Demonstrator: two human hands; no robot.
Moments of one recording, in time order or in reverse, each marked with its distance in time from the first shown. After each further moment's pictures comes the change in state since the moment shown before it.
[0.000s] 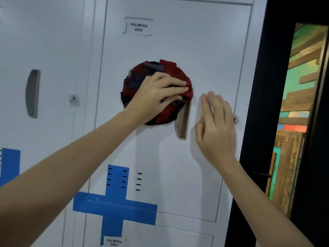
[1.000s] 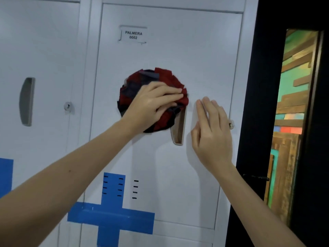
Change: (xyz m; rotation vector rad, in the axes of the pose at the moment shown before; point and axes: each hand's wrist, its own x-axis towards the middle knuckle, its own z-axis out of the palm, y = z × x) left_hand -0.004 0.003 0.002 -0.020 0.012 0.025; right_hand 0.001 -0.001 -0.002 -0.006 0.000 0.007
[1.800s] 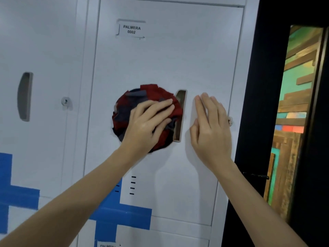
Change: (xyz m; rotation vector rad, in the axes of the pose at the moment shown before) left_hand -0.044 0.047 0.010 0.094 0.097 -0.259; right_hand 0.000 0.003 0.001 0.035 -0.021 0.000
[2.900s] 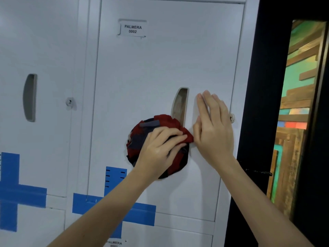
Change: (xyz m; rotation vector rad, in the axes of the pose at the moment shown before) left_hand -0.040 0.033 0.010 -0.115 0.008 0.012; right_hand -0.001 0.000 -0.001 -0.023 -0.013 0.001
